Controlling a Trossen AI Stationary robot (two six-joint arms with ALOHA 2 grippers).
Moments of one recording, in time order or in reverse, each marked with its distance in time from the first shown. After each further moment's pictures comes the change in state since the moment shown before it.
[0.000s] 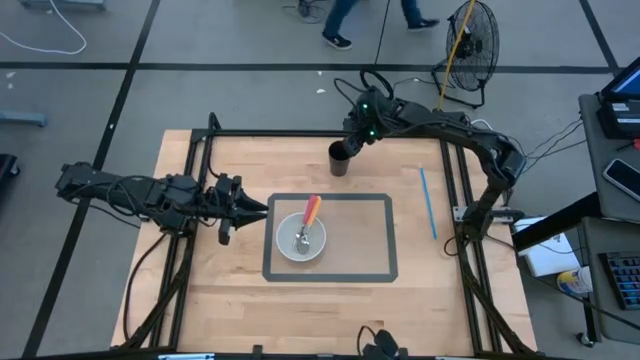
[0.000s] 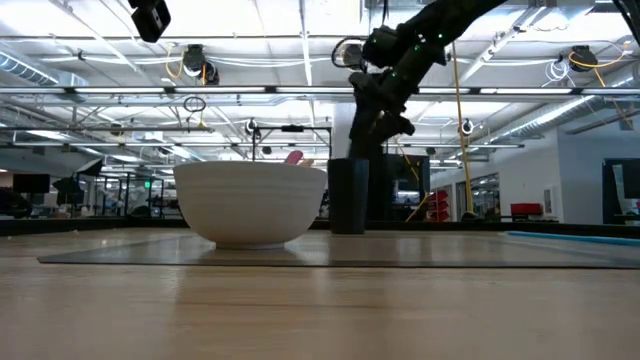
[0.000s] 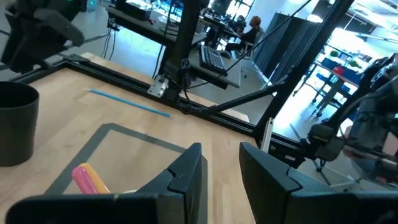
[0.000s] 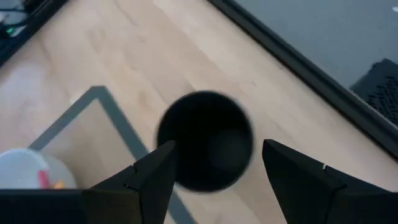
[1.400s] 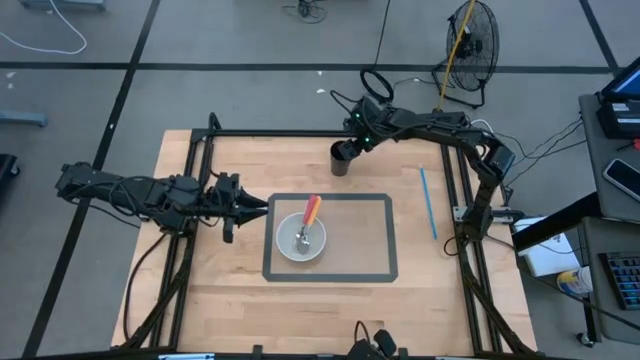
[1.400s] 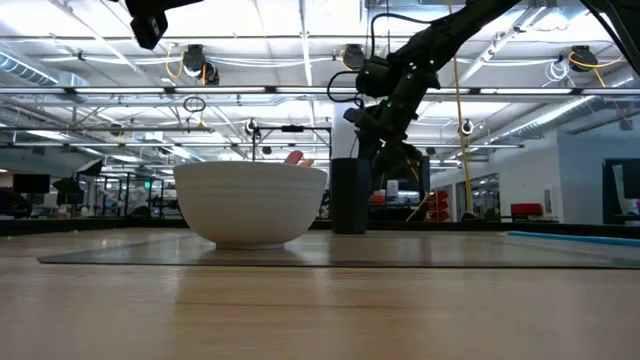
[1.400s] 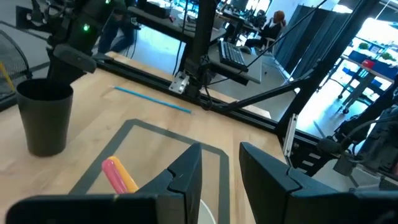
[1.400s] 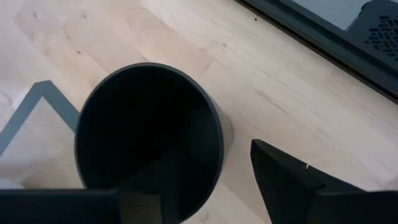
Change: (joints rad) left arm 0.000 0.001 0.000 -0.048 -0.072 0.024; right arm -0.010 0.096 -0.051 0.020 0.053 0.118
